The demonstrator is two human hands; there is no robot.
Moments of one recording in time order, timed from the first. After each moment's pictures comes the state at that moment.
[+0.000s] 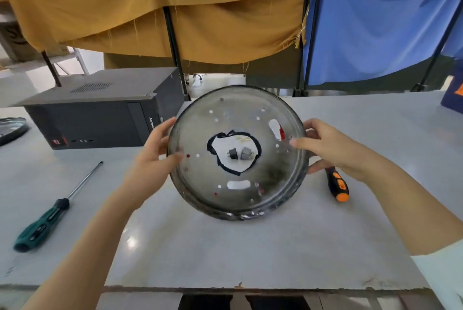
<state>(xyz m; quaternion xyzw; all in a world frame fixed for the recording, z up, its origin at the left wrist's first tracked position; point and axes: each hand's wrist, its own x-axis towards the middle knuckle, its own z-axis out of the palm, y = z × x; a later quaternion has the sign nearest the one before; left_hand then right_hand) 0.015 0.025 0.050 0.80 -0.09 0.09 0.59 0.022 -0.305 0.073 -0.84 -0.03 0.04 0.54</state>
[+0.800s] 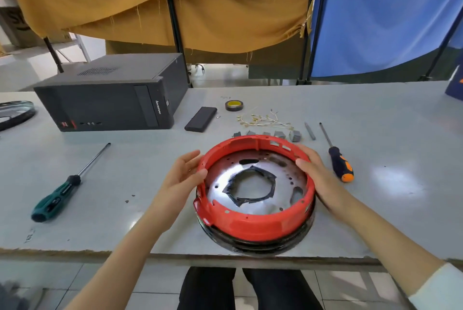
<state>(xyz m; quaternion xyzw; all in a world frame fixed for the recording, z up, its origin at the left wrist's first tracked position) -0.029 0.007 -0.022 0.71 -0.05 0.01 0.70 -0.023 -0.279 -0.024 -0.73 -0.05 -0.03 0.68</state>
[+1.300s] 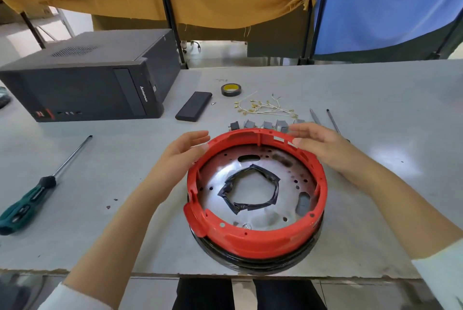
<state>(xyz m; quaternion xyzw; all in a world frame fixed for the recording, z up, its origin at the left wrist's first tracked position) 0.032 -0.006 -0.005 0.79 -0.02 -0.03 0.62 0.029 -0.295 0.011 -0.84 -0.05 0.03 0.54</state>
